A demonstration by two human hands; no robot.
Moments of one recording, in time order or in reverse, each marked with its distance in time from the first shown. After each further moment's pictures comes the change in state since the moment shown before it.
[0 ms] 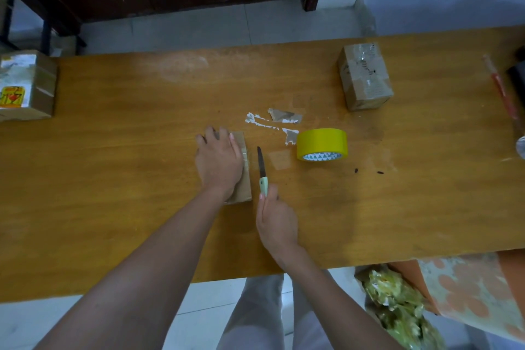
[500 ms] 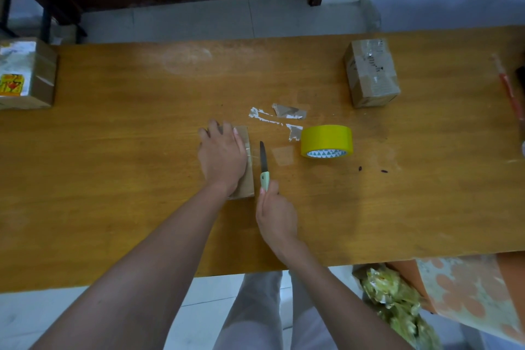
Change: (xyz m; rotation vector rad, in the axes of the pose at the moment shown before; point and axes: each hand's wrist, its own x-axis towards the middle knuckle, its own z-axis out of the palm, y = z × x) left_hand 0.001 -0.001 0.005 0.035 -0.001 -0.010; right_hand 0.006 -0.006 0.003 0.023 -0.064 0.002
